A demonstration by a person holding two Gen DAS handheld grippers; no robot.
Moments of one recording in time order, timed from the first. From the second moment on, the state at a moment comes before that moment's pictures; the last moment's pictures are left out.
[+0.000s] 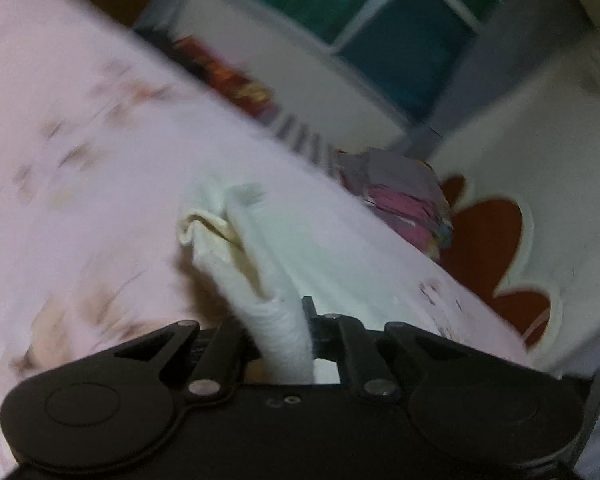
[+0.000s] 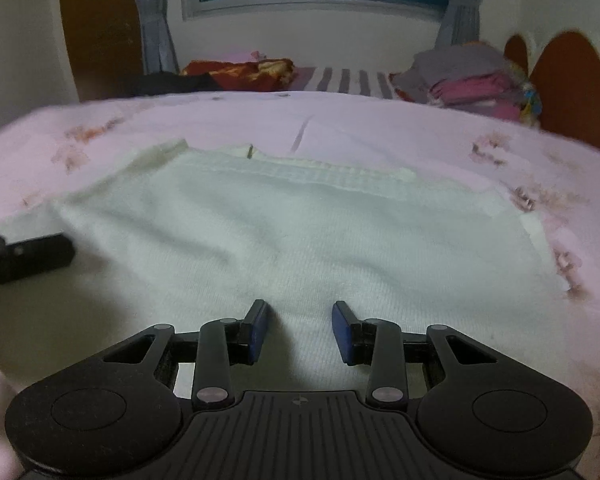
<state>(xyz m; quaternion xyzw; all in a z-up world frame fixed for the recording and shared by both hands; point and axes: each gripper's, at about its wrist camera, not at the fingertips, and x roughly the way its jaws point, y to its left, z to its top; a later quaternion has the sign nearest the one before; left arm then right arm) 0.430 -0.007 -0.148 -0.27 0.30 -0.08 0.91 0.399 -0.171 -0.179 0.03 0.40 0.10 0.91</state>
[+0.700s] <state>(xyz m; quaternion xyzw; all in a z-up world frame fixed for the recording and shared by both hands) 0.391 -0.210 -0.175 -0.02 0.38 -0.27 0.88 0.347 -0.372 -0.146 0.22 0.37 0.05 0.90</state>
